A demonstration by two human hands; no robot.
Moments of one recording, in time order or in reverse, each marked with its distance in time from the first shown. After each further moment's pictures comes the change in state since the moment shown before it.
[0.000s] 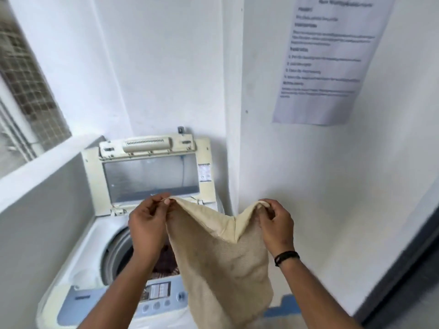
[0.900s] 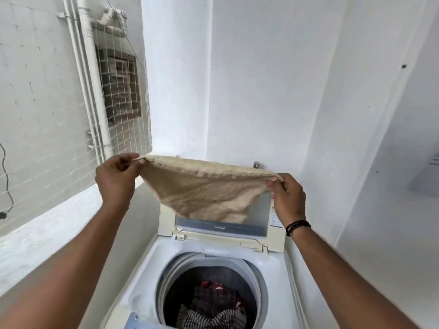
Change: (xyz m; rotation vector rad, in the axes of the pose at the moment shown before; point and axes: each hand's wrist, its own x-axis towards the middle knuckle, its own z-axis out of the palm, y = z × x) left_hand 0.234 0.050 -0.227 -0.008 0.357 0.175; right_hand 0.093 -0.147 0.228 0.108 -0.189 -0.267
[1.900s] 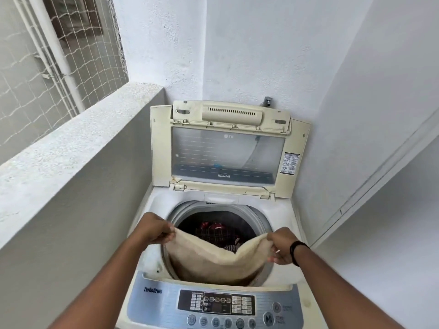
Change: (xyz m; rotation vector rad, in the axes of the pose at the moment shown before) left_hand -0.092 -0.249 -0.018 0.456 -0.657 -0.984; right_hand -0.121 0.189 0.032 -0.414 -0.495 1.196
